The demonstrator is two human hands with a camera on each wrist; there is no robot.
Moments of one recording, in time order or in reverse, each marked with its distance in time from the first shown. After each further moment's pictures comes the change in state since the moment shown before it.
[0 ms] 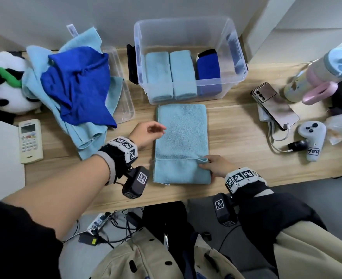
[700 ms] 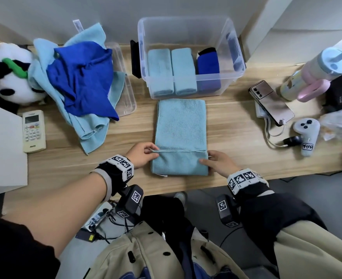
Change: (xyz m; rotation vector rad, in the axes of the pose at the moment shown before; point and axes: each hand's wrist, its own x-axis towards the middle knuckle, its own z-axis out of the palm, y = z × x) left_hand -0.055 -0.046 0.019 0.051 -0.093 -0.162; right_hand -0.024 0.013 0.005 0.166 0.076 -0.114
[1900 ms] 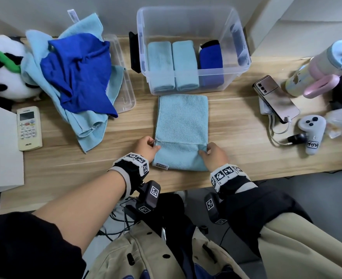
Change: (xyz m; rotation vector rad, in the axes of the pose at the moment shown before) left_hand 0.022 0.000 0.025 -0.014 0.327 -0.161; right_hand 0.014 -0.013 0.027 -0.449 0.341 0.059
